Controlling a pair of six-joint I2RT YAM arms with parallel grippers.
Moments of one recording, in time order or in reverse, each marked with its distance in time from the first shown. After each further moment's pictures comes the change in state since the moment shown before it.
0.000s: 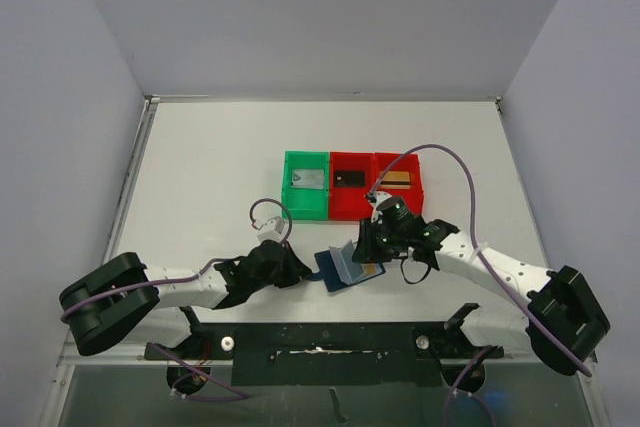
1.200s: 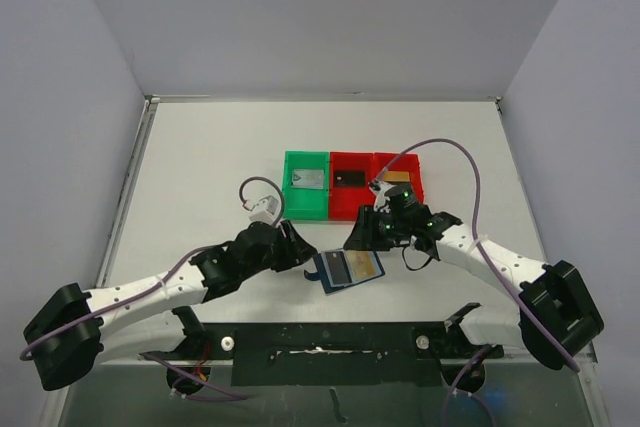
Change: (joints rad) left arm 0.038 -0.279 0.153 -0.354 -0.017 0.026; right arm -0.101 0.044 0.038 0.114 -0.196 0.027
